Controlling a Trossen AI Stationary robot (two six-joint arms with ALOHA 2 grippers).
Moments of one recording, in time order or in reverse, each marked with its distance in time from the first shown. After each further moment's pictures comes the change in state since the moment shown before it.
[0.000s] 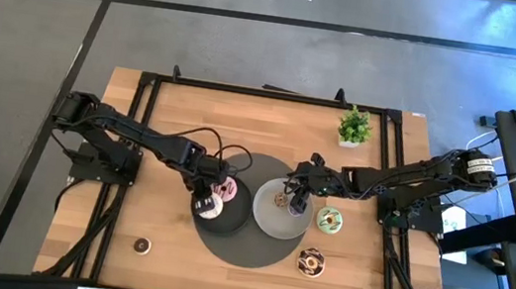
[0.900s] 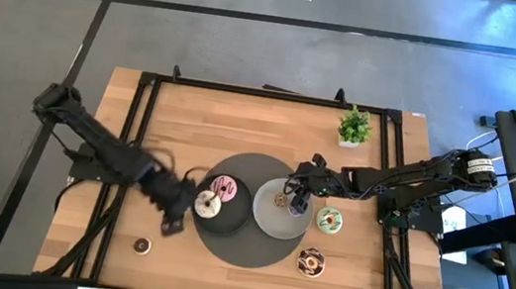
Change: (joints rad) left arm -0.380 -0.220 0.000 -0.101 -0.122 -0.318; right arm 0.000 0.000 -0.001 -0.040 -0.001 0.029
